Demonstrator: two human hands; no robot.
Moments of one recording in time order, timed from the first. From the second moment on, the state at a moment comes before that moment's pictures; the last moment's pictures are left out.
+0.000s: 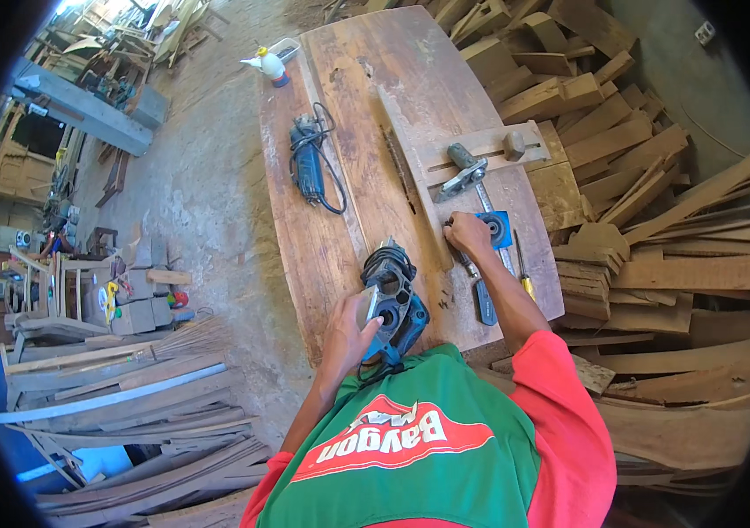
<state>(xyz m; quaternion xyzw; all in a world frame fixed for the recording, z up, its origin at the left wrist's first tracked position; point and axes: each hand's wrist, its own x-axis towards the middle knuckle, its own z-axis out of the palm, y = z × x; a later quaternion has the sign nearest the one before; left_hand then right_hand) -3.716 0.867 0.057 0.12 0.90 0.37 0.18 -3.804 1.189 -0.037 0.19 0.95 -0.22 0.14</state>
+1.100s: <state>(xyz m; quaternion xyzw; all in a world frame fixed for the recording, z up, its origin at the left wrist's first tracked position) -3.742 0.850 0.034 0.12 0.86 0.44 0.24 -3.683 1.192 0.044 0.29 0.55 -0.78 -0.06</state>
